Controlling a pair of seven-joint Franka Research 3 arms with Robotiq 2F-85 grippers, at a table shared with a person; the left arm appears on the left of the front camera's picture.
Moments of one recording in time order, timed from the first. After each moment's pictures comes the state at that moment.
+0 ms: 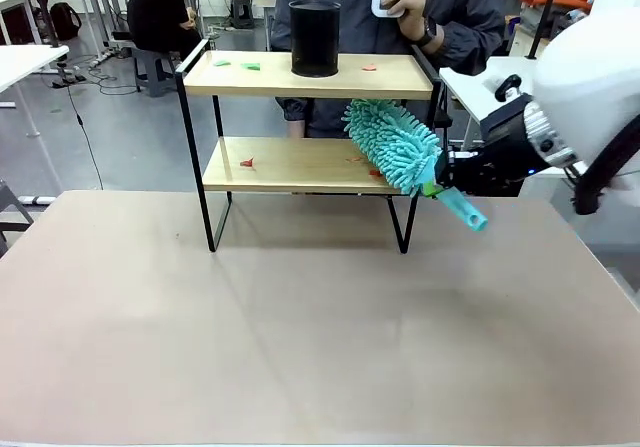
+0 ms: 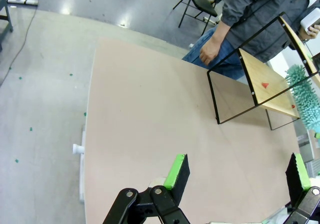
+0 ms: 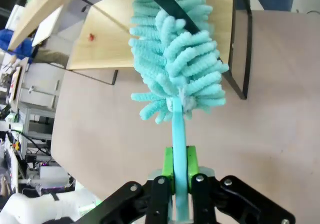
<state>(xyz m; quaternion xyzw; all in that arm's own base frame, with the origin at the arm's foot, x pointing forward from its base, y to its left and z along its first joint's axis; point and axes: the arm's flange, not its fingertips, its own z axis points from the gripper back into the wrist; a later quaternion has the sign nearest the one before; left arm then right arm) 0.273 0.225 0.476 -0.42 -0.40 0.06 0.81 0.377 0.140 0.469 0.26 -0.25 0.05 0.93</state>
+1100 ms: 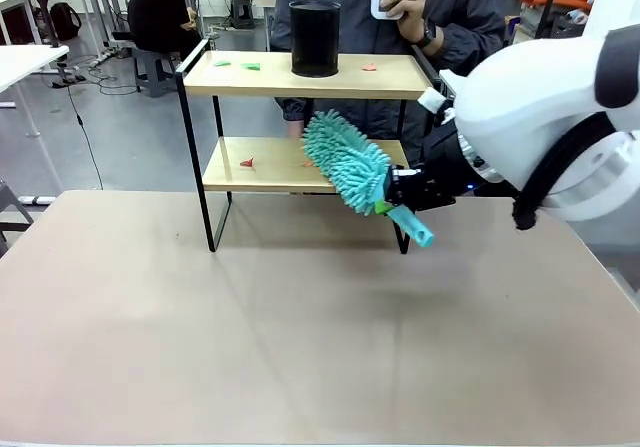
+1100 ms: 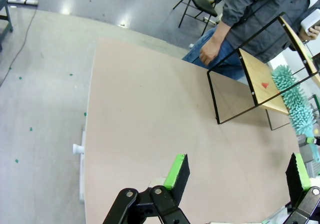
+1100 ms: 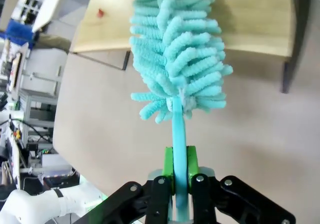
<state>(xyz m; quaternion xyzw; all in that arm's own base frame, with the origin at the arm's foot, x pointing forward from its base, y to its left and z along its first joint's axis) 0.273 0.225 0.476 -0.42 -0.40 0.06 0.81 0.380 0.213 0.448 0.28 -0.21 0.08 0.93</state>
